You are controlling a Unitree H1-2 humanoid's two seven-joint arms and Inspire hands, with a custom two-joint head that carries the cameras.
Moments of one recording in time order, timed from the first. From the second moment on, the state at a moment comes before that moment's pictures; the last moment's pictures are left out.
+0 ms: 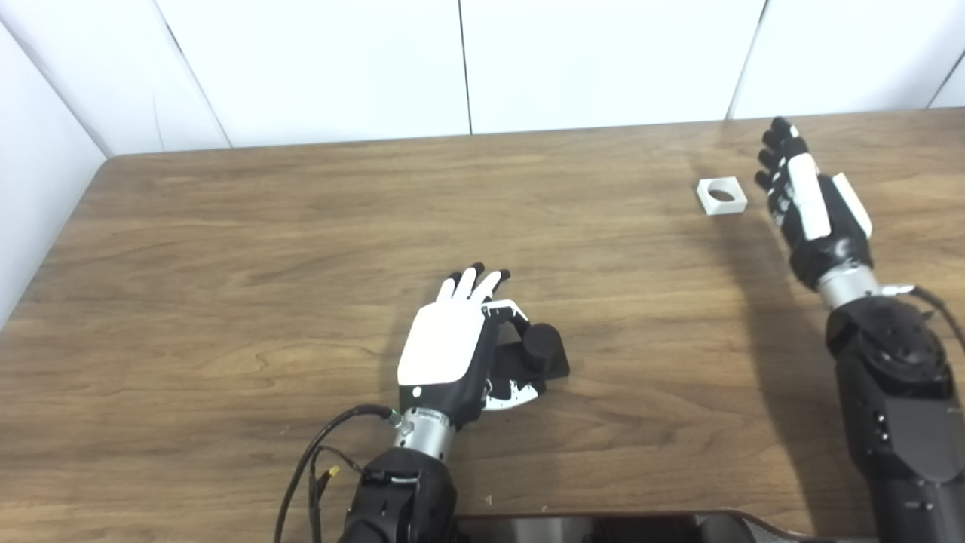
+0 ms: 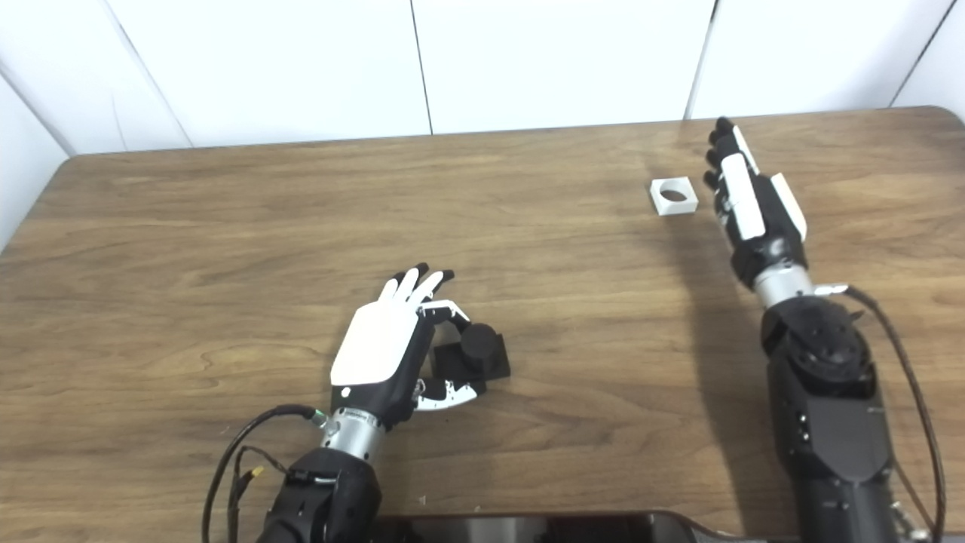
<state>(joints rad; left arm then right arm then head) 0.06 0.01 -0.47 -0.31 1.13 0.30 -0.12 -0.32 -0.33 -0.15 0.10 0.09 0.14 0.11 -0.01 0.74</state>
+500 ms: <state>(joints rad) 0.06 0.01 -0.47 -0.31 1.13 0.29 -0.12 -0.43 -0.44 -0.09 0.30 -0.01 0.11 0.14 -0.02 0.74</state>
